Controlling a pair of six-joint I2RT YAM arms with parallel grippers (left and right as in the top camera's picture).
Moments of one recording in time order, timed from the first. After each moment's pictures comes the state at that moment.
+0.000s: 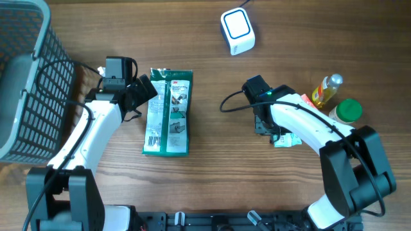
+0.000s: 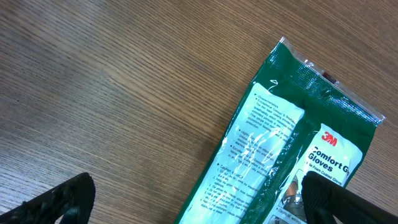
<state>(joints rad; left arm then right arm) -0.06 1.56 0.99 -0.53 -0.09 -0.58 0.45 1.76 1.04 -0.92 0.31 0.48</state>
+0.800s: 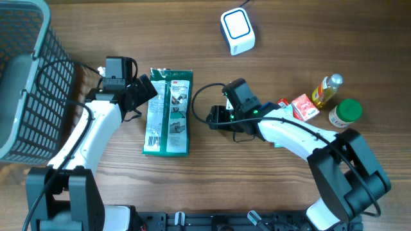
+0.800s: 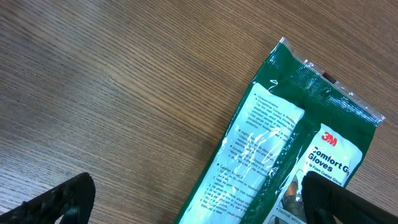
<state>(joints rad) -0.06 1.56 0.99 -0.53 -0.09 -0.58 0.58 1.76 0.91 -0.22 -0.26 0.66</state>
